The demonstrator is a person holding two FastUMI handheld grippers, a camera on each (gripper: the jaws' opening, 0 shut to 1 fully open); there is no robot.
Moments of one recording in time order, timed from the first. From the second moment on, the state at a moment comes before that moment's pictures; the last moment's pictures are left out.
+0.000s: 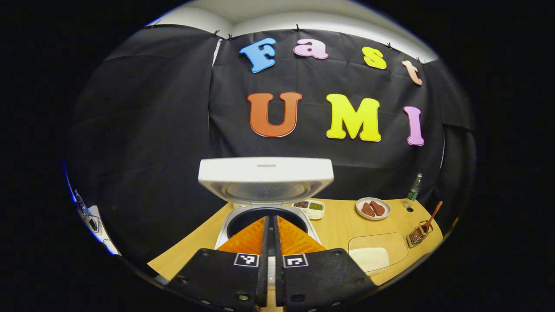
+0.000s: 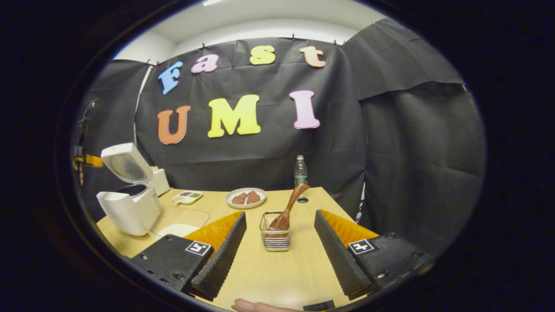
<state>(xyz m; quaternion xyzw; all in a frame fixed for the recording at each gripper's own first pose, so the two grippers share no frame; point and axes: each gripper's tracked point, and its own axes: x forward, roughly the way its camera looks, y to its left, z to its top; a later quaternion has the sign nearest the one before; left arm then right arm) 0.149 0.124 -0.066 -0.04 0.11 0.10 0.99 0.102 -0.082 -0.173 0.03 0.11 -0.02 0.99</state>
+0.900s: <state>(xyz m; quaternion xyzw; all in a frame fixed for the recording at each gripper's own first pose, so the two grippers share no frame) 0.024 0.048 -0.064 -0.02 0.02 0.06 1.00 0.195 -0.083 -0.224 0.08 0.13 0.00 0.99</state>
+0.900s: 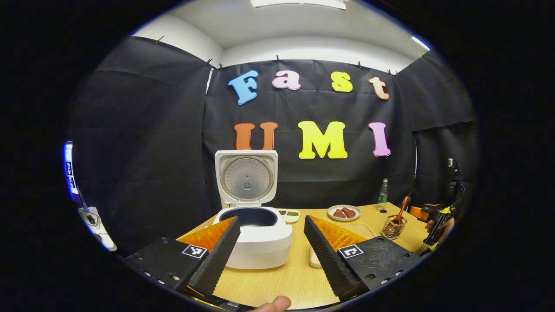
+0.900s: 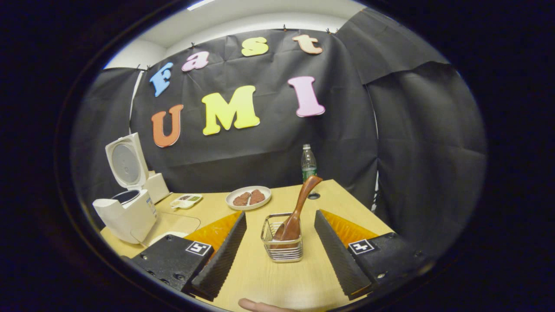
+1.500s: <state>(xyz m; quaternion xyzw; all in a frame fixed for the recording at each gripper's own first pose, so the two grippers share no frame) -0.003 0.034 -0.113 -0.03 0.03 0.06 1.00 0.303 -0.119 -0.274 0.13 0.18 -0.05 0.97</state>
